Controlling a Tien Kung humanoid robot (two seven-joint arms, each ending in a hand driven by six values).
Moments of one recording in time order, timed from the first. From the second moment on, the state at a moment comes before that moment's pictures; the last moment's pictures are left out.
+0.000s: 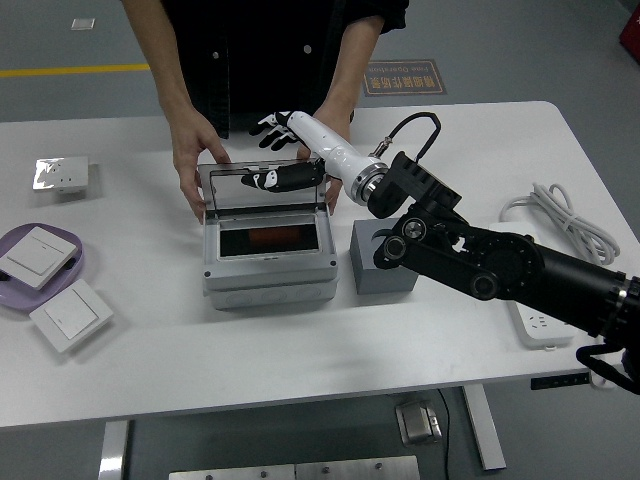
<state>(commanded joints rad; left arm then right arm) -0.04 0.32 -0.04 -0.31 -0.02 0.07 0.02 0.99 -0.16 0.34 1.08 -1.17 -0.30 -0.15</state>
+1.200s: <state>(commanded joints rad) -0.03 0.30 -0.01 -0.31 -0.07 0.07 0.00 0.87 -0.33 0.23 1.45 -1.26 -0.23 -0.23</state>
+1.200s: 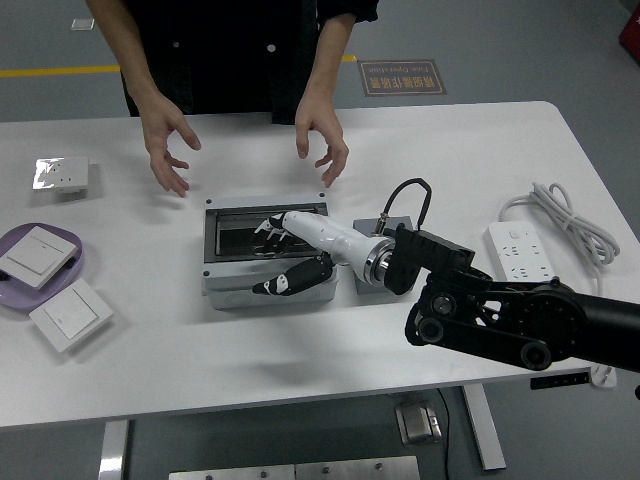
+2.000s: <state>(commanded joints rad) -0.01 0.30 -0.01 -0.31 -0.08 0.07 0.00 0.44 -0.38 0.84 1.59 -1.23 -0.35 0.01</state>
